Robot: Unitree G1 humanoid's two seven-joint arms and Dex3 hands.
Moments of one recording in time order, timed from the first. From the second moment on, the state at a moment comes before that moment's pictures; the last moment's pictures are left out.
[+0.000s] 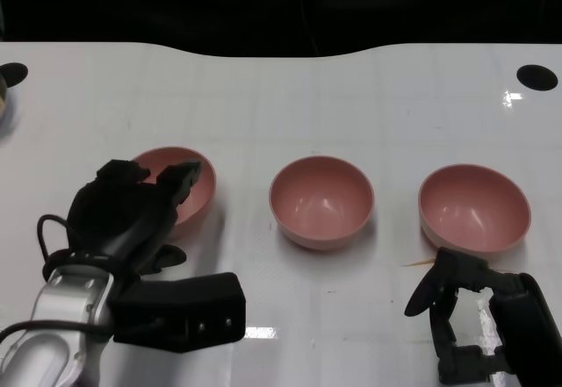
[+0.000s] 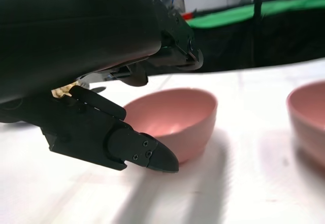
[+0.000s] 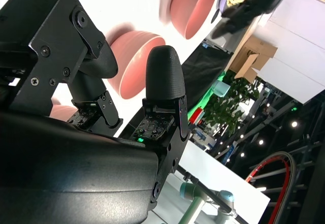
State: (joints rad) left arm -0.28 0.30 -0.31 0.21 1.05 0.11 0.01; right arm 0.07 -0.10 0.08 0.27 -0.32 -0.81 -0.15
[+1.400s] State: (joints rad) left arm -0.67 0.33 -0.56 0.72 1.01 -0.26 0.60; right arm 0.08 -0.09 0.09 0.26 -0.31 -0.81 -0.13
